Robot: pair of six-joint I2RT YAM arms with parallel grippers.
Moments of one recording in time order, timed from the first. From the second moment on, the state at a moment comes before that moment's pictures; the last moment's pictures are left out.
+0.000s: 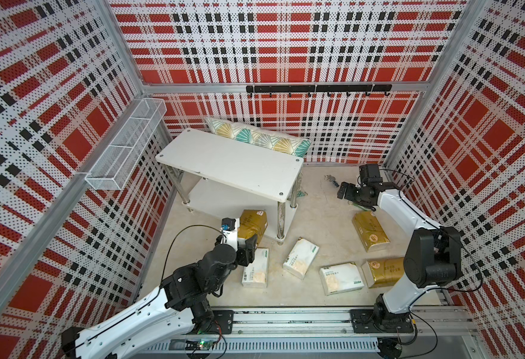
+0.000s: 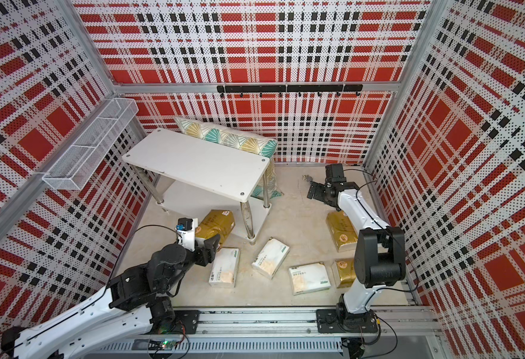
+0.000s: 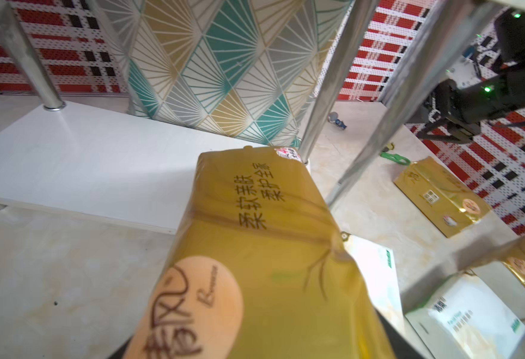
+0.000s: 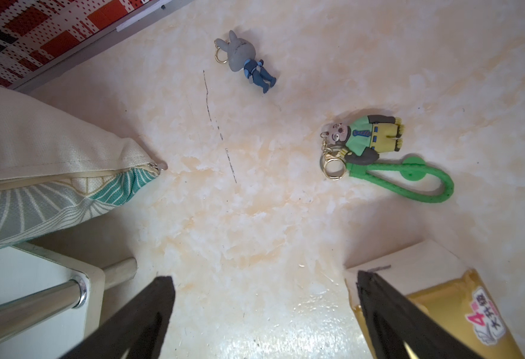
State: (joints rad) left arm -0.96 0.60 0.65 -0.49 -0.56 -0.47; right arm 0.09 1.67 1.33 -0.59 -0.05 0.40
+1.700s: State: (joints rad) left arm -0.16 0.71 0.52 -0.14 -0.09 -0.11; right arm 0.16 1.64 1.24 -0.45 -0.12 0.37
